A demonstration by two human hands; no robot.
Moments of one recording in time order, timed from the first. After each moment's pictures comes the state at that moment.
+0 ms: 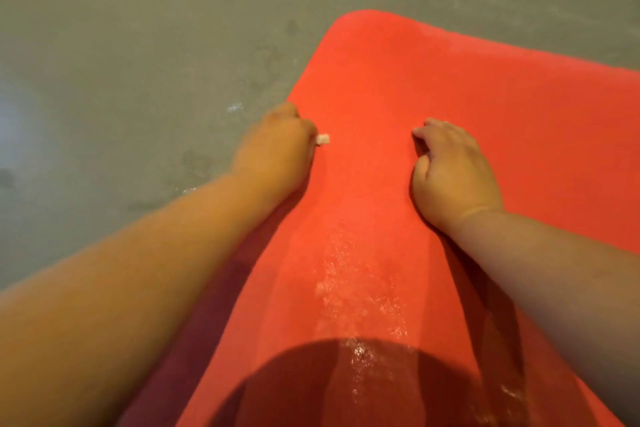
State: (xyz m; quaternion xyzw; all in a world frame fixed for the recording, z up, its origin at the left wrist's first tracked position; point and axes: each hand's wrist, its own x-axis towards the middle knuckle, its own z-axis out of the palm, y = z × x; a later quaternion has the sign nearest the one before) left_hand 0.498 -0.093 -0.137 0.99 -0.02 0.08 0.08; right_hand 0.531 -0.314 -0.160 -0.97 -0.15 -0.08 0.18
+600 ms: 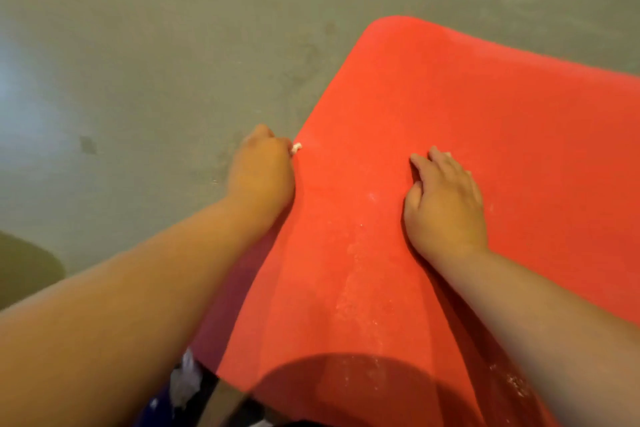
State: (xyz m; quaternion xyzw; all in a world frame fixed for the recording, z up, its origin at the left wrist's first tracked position) left_hand 0.424 -0.064 -0.137 0.97 0.16 0.10 0.13; right_hand 0.454 -0.293 -0.159 -0.98 -0.12 -0.05 0.18
